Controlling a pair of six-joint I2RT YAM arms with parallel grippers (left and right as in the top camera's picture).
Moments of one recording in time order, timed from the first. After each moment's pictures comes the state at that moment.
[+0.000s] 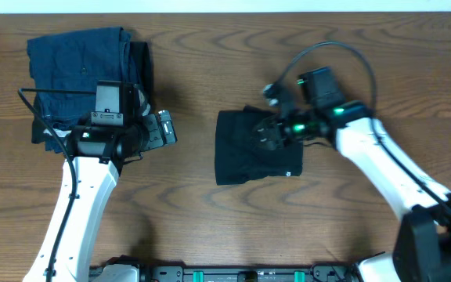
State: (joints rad) left arm -0.09 1.30 1.08 -0.86 0.10 -0.35; right arm 0.32 1.62 1.14 -0.62 -0.73 0.05
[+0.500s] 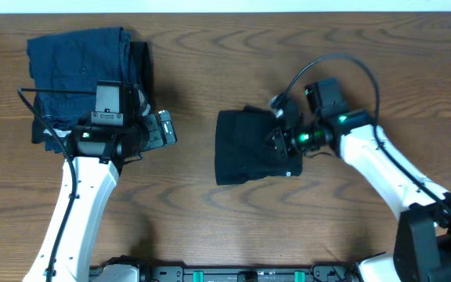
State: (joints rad) left arm -0.09 1.30 1.08 -0.86 0.10 -0.35; right arm 0.33 1.63 1.00 -0.56 -0.77 0.08
